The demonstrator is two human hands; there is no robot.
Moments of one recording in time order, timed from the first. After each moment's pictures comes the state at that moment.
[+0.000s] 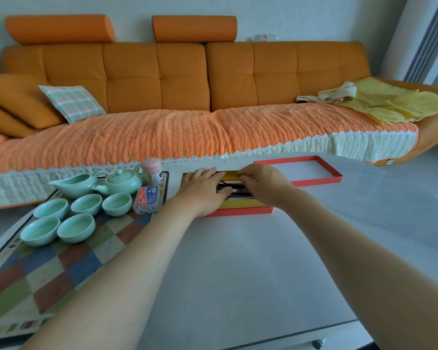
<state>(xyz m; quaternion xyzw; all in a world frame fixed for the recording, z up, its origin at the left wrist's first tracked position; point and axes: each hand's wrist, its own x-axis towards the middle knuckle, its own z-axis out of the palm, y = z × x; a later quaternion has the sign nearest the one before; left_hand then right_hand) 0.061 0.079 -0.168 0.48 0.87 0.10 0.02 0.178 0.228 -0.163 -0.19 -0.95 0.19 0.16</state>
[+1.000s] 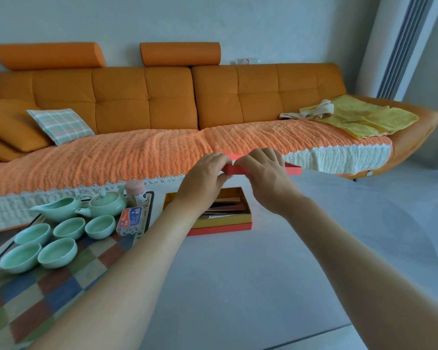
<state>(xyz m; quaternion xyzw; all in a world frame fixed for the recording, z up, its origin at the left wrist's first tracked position) 0.092 0.113 -0.118 0.59 0.69 0.35 -0.22 0.221 0.244 -0.122 -0.07 -0.91 -0.04 0.41</state>
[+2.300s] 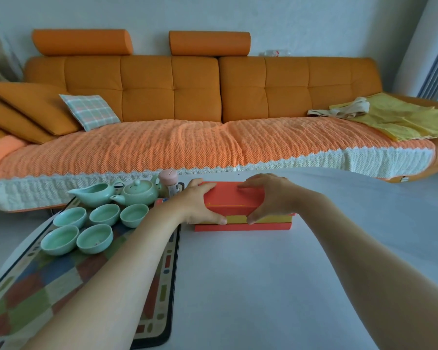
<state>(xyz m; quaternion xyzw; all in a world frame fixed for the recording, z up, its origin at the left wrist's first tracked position) 0.014 0.034 -0.158 0.43 0.87 0.19 0.14 0.161 0.226 -0.139 -0.17 -0.98 0.14 0.01</state>
